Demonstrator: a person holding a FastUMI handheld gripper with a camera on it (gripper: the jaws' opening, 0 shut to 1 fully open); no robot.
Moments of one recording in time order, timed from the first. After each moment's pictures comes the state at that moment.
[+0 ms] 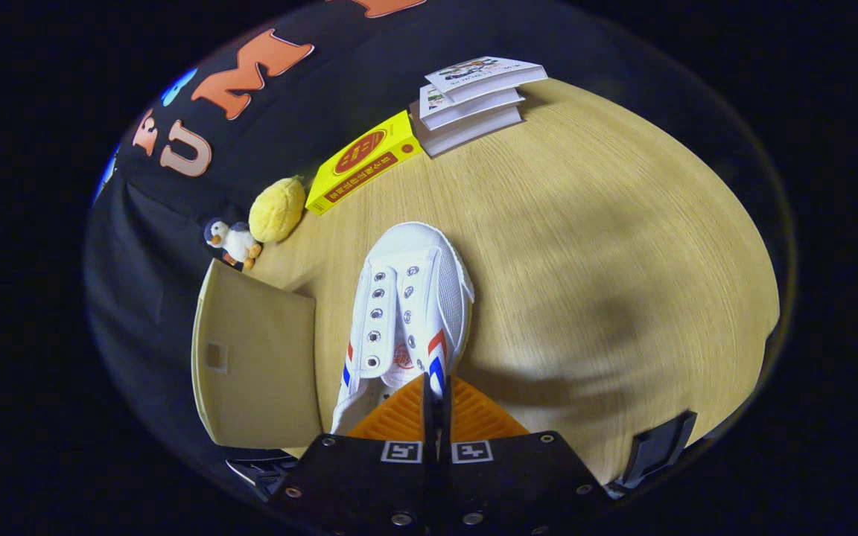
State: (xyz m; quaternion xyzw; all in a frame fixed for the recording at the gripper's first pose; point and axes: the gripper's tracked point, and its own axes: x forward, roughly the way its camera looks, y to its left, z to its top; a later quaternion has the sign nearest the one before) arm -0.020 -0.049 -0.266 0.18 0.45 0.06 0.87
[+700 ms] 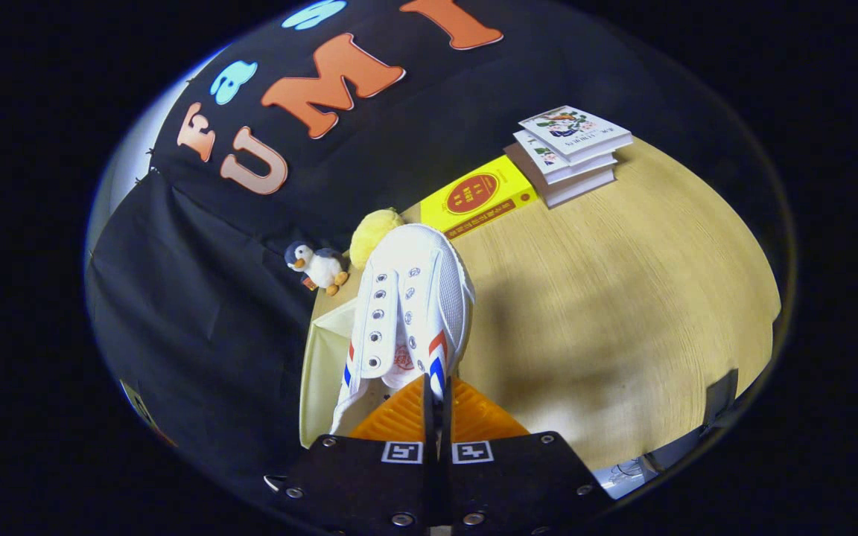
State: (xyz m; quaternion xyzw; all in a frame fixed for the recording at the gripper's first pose) arm -0.033 0.101 -0.138 0.20 0.37 0.11 0.90
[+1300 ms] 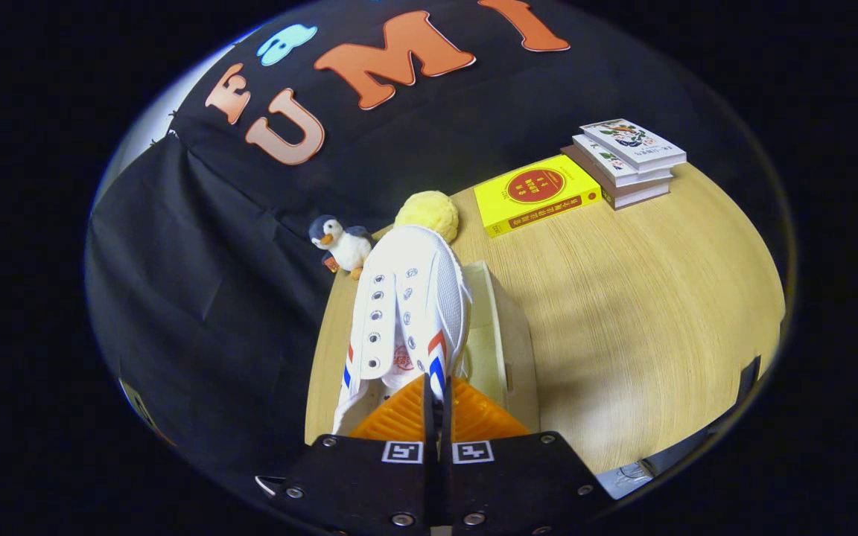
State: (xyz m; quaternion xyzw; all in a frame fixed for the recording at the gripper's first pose) arm -0.031 0.210 -0.159 0.14 0.38 0.10 0.91
